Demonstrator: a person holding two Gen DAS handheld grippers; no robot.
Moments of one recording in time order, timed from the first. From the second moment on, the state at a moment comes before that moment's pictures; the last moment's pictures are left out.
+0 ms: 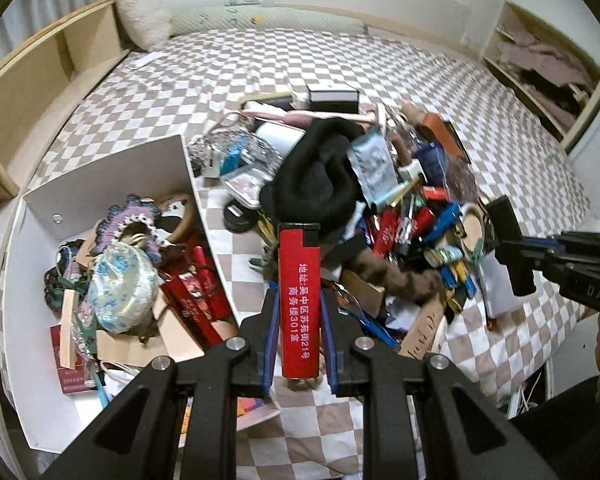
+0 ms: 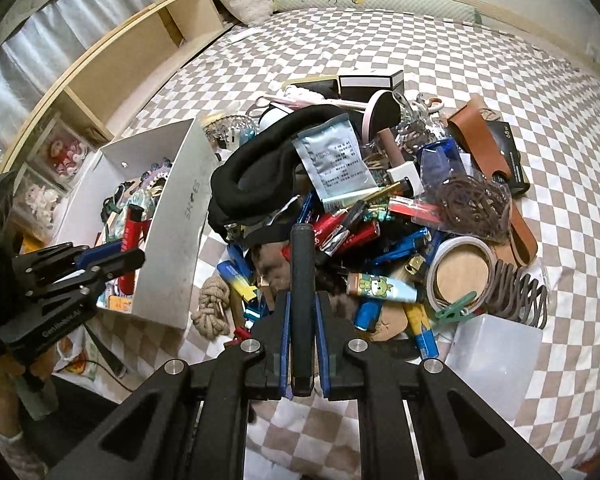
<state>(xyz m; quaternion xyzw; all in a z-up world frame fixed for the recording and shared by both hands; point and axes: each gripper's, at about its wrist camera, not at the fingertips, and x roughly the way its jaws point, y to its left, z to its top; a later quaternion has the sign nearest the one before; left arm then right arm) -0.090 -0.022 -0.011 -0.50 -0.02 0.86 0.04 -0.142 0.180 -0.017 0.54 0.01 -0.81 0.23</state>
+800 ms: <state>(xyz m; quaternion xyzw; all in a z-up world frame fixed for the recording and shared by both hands) -0.080 -0.152 -0.010 -0.49 -0.09 0.86 -0.09 -0.138 0.142 0.003 0.53 0.02 -0.81 0.26</state>
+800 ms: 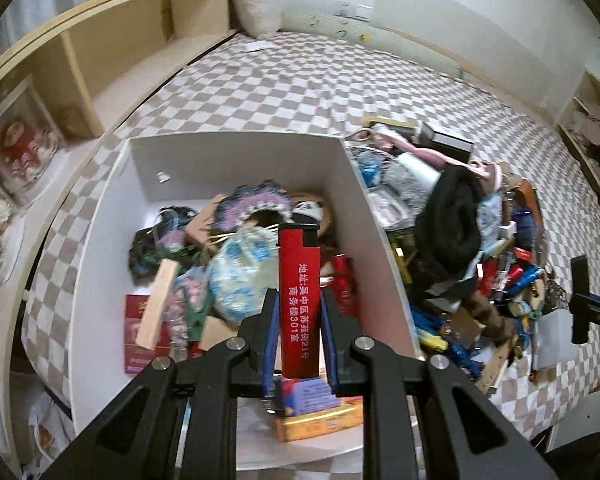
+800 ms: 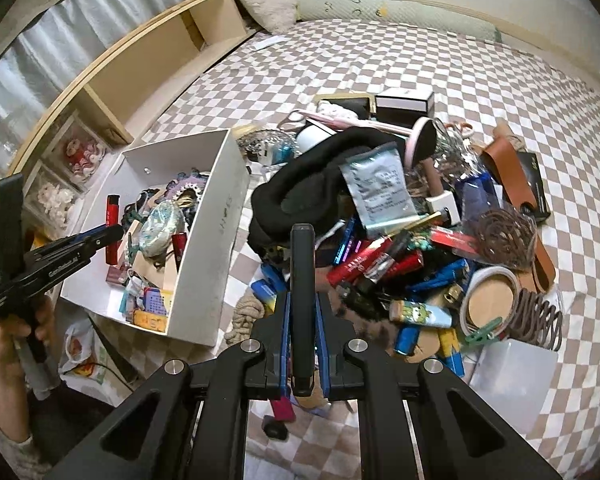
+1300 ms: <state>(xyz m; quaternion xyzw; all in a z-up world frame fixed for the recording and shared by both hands) -0.062 -0.196 -0.030 -0.51 -0.10 0.85 -0.13 -0.132 0.092 0.002 0.52 0.04 -0.80 0.28</state>
